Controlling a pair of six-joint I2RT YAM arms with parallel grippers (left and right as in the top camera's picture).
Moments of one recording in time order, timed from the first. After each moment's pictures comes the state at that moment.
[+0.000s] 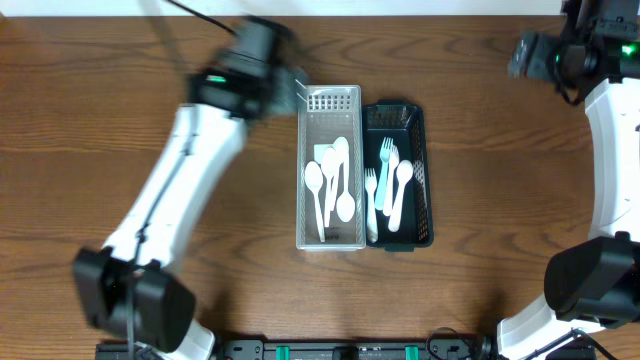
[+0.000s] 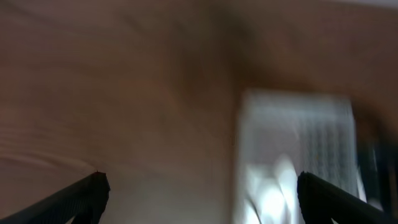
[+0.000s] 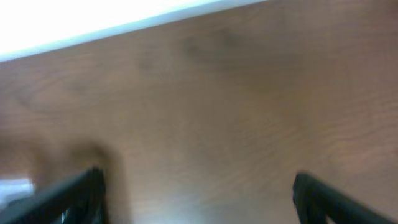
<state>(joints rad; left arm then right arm) -0.30 1.73 1.64 -0.84 -0.16 -0.35 -0.15 1.81 1.83 -0.87 0.00 0.15</state>
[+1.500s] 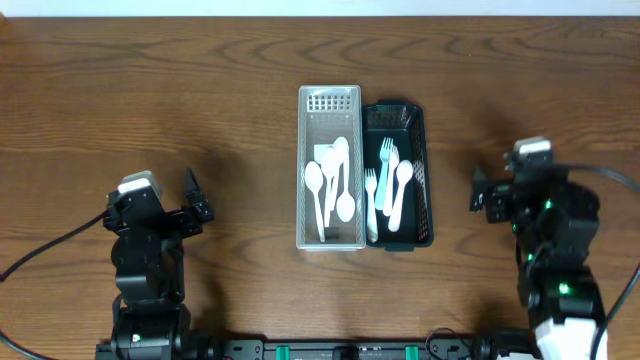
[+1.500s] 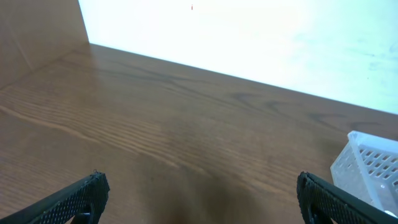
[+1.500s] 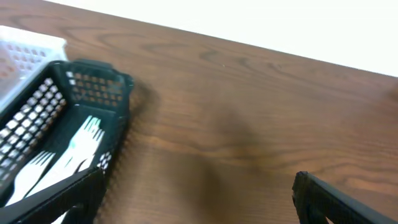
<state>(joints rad) 0.03 0.48 0.40 -0.19 -0.17 -0.17 -0.06 0.74 0.53 -0.23 -0.10 -0.17</state>
